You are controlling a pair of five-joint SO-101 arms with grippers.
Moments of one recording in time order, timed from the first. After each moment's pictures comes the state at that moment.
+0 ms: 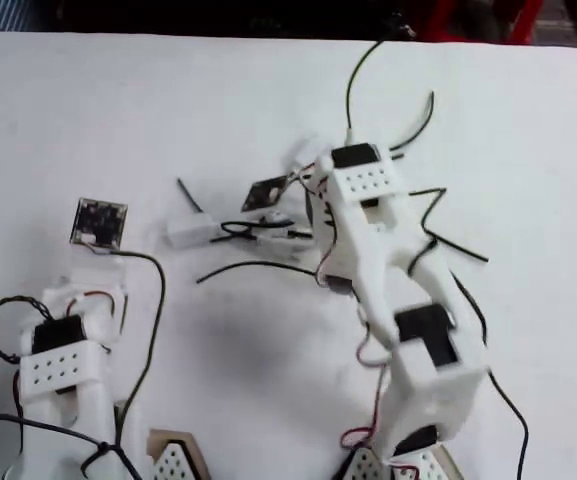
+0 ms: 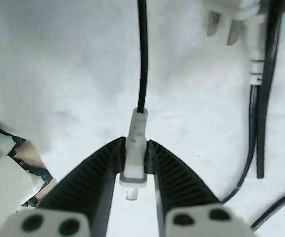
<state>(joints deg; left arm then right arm) -22.6 -52.9 76.7 44.9 -24.0 -16.3 11.6 3.3 94.8 60.4</state>
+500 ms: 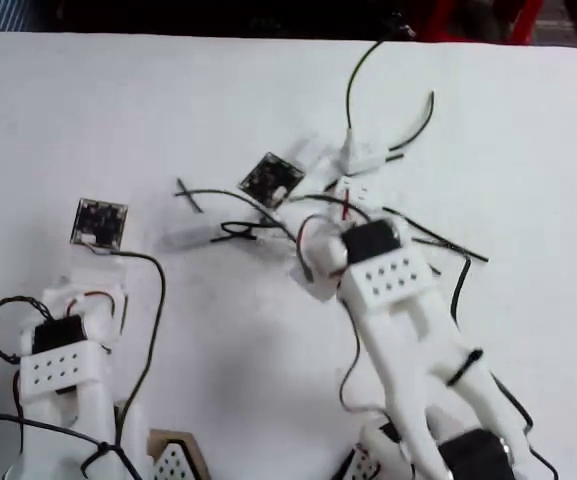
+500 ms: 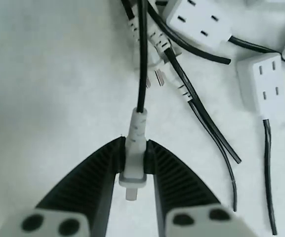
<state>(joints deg) -22.6 -52.9 76.7 44.9 -24.0 -25.2 -25.9 33.8 68.8 27.6</state>
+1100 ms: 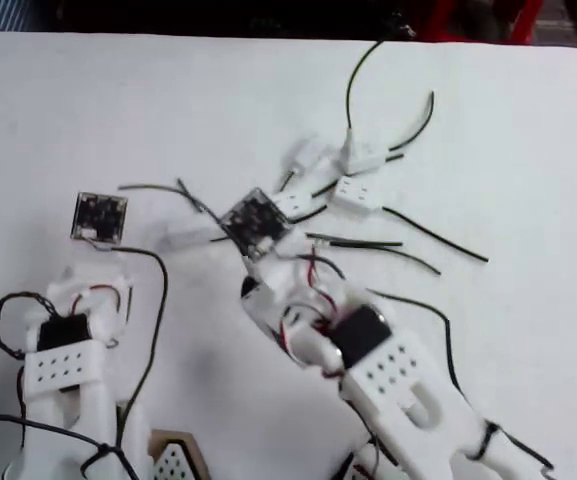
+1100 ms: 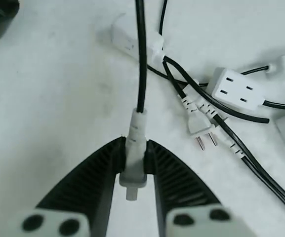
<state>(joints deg) -19.1 -52.9 75.9 41.4 -18.4 -39.7 -50.2 56.1 48.7 6.9</state>
